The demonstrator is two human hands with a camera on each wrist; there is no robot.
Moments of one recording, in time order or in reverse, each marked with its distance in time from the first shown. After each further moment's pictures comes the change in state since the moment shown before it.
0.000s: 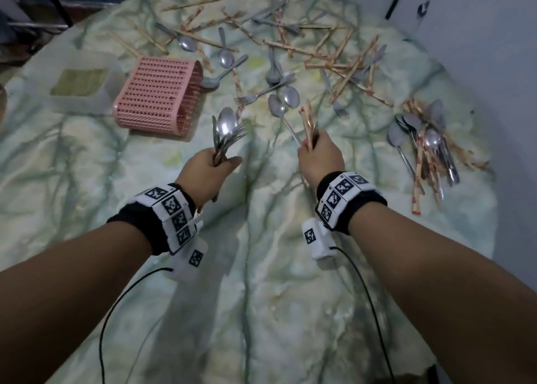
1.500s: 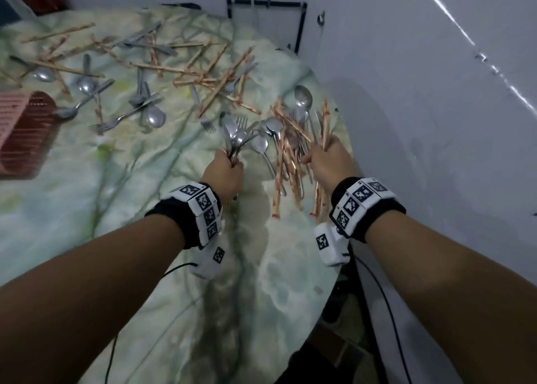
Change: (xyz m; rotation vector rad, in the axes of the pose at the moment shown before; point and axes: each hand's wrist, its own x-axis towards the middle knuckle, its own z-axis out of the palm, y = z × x) left_hand 0.026 0.163 0.274 0.096 -0.083 0.011; right_hand 0.040 0.173 -0.247 0.246 0.089 0.176
